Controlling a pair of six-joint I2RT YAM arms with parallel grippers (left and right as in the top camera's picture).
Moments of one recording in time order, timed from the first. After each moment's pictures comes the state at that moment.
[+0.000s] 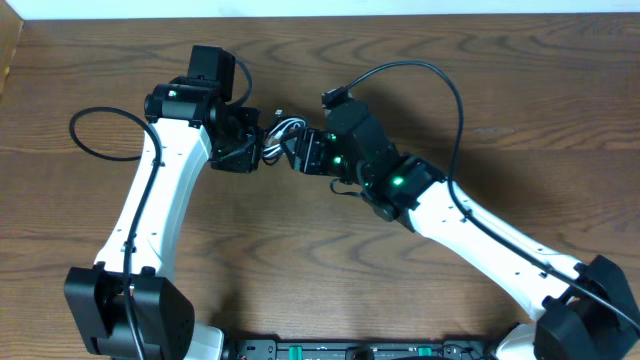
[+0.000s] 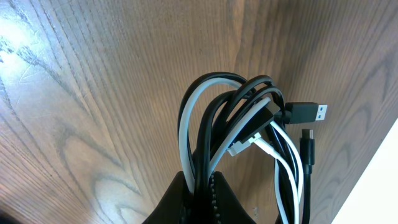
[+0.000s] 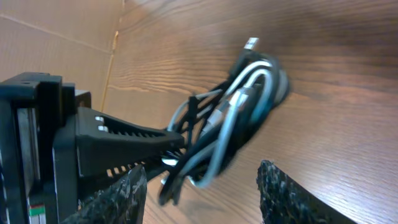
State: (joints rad) left arm -0.13 1.65 1.48 -1.15 0.23 -1.54; right arm 0.77 1.64 1.23 -0.16 -0.15 0.89
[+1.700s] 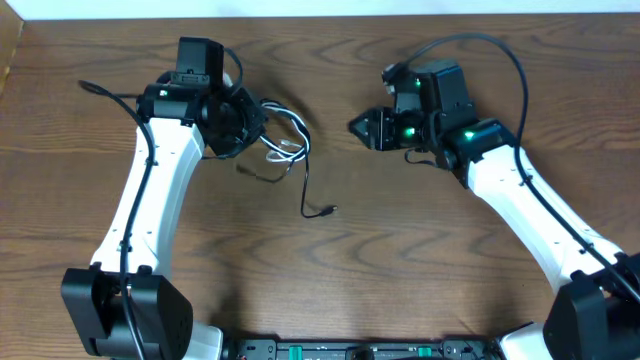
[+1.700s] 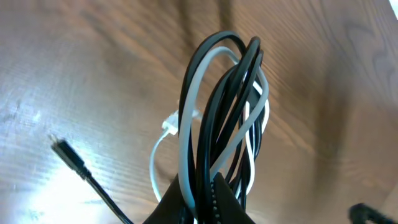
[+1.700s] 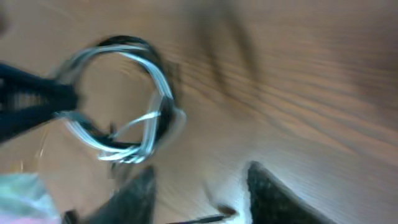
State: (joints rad) left arm -0.09 1.65 1.48 -1.00 0.30 -0.71; right arm 0.40 1.63 1.24 -0.36 -0.52 0.43
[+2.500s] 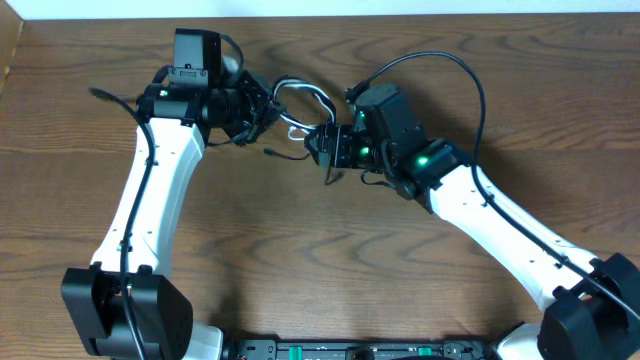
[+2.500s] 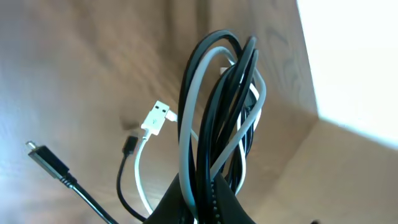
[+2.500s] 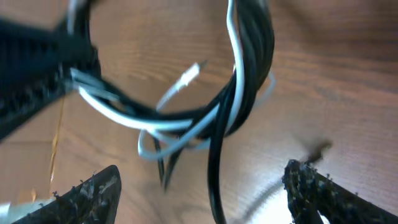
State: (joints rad) left arm -0.09 1.65 1.48 -0.86 0.53 -1.03; right arm 0.63 1.63 1.24 -0.32 -0.25 0.73
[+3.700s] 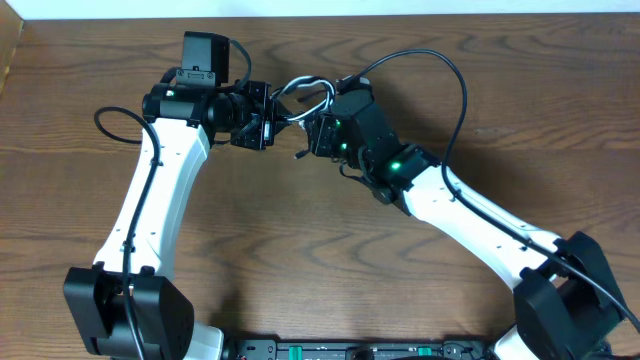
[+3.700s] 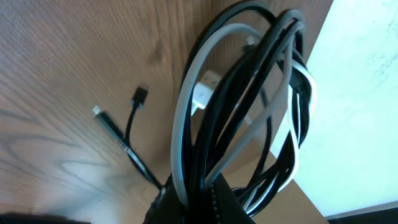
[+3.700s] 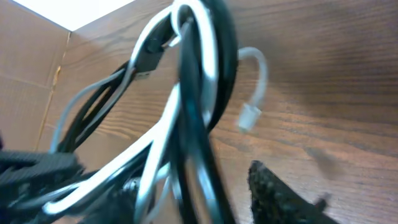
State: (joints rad) left arm -0.12 1.65 1.48 -0.90 0.55 -1.54; right arm 0.69 1.74 1.24 -0.12 0.02 0.78
